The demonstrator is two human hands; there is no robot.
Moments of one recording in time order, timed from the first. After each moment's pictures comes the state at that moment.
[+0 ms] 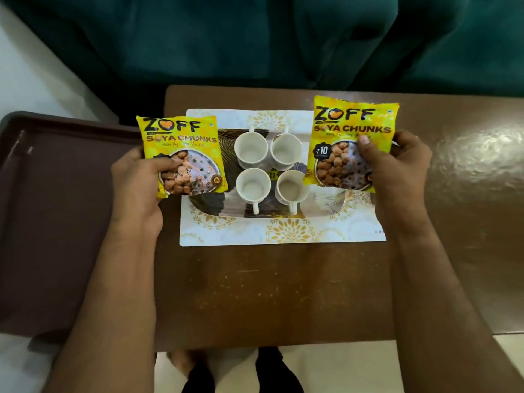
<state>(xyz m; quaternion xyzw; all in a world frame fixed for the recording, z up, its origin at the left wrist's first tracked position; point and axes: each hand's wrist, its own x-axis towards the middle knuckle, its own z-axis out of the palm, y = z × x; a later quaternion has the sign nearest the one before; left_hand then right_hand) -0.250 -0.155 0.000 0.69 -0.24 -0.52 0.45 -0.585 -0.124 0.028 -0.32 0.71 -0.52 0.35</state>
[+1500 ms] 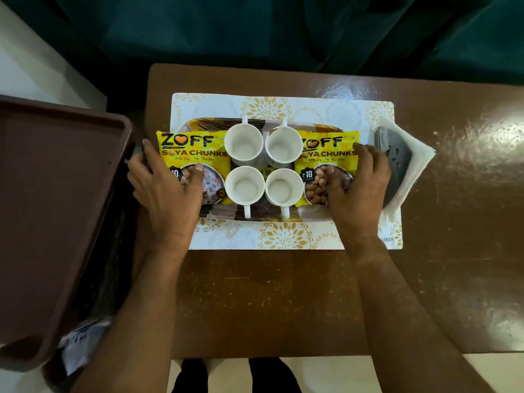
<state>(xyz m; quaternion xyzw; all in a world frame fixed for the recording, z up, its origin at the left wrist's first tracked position) -0.299 -0.143 -0.071 0.82 -0.51 -0.18 0.22 -0.577 -0.117 -0.065 -0.53 0.80 -0.26 0.12</state>
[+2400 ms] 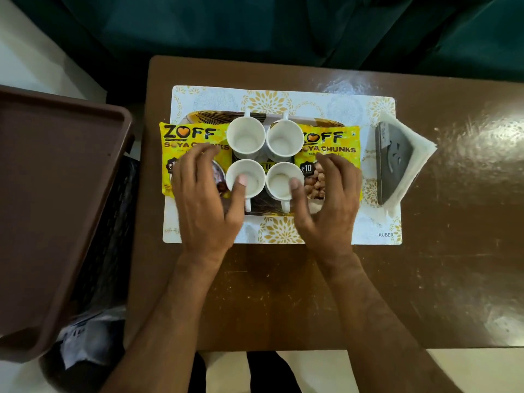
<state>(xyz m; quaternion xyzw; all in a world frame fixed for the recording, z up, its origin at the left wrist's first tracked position) -0.341 -0.108 -0.060 0.67 -0.65 -0.13 0.34 -0.530 -0.089 -0.065 -0.62 0.69 -0.37 0.06</state>
